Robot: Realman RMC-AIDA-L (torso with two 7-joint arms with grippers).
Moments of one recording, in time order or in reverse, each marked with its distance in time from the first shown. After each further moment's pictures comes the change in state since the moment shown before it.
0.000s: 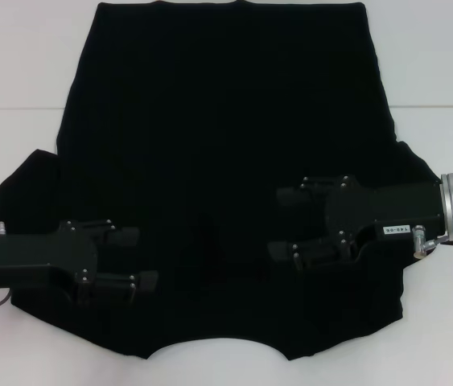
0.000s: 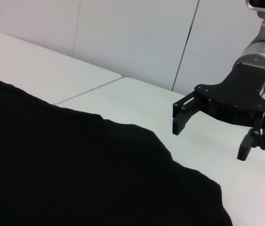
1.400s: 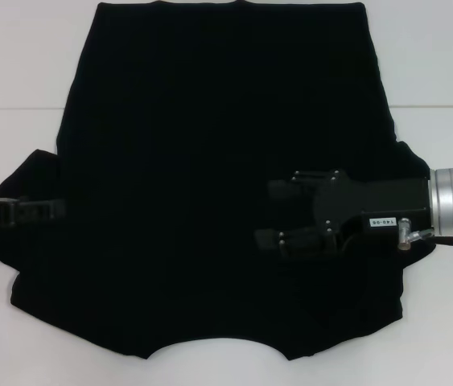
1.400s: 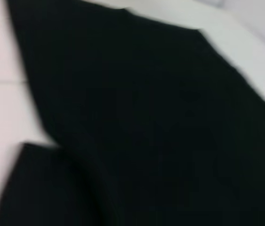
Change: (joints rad) left arm -0.002 0.024 -0.072 0.110 0.143 -0.342 -0.612; right arm 0.007 0.027 0.023 0.000 0.006 0.030 0.060
